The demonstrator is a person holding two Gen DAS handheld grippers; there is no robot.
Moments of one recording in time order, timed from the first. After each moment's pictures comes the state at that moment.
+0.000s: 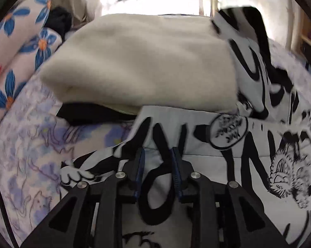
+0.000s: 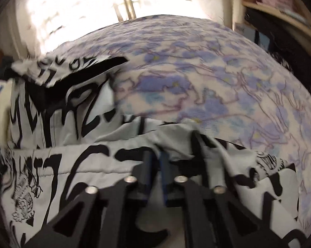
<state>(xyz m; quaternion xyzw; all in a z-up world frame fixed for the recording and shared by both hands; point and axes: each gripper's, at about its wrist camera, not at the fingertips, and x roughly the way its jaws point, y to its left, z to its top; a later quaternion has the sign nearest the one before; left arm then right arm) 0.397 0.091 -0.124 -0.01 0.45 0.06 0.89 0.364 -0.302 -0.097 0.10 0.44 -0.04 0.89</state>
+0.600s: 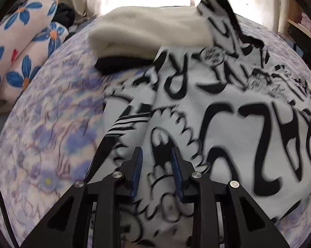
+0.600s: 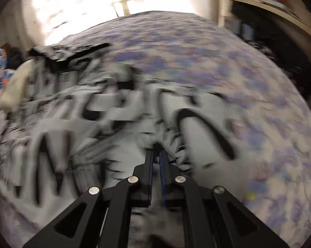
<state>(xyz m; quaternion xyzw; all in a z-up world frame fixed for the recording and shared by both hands) 0.248 0.109 -0.120 0.02 0.47 0.04 0.88 0.212 -0.380 -0.103 0.12 0.45 -0.04 0.88</state>
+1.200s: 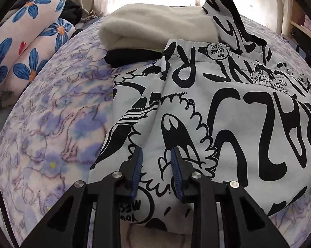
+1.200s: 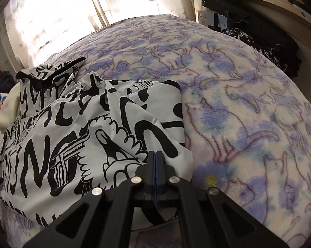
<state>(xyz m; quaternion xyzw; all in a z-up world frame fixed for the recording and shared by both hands) 0.232 0.115 -0.121 0.02 0.47 0.05 0.88 0.184 -0.415 -0.100 0.15 0.43 -0.07 0.89</state>
